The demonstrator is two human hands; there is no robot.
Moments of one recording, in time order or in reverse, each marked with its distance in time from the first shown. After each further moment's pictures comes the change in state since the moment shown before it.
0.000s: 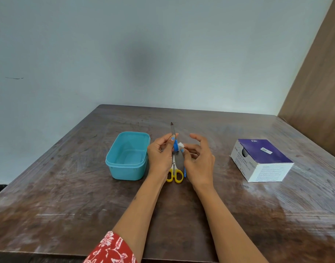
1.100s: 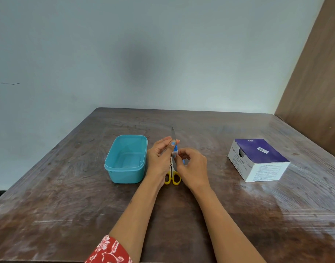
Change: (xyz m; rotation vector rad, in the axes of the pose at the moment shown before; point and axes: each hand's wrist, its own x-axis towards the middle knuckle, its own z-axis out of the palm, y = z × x) left_hand -0.005 0.004 -0.001 -0.044 -0.131 -0.124; right_hand 0.002 0.009 0.005 -0.201 -0.104 -0.083
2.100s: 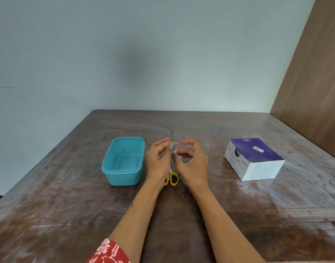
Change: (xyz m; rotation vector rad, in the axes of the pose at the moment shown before) left_hand -0.002 -0.003 0.005 0.111 0.034 0.094; right_hand -0.001 -0.006 -0.008 0.203 0.081 0.034
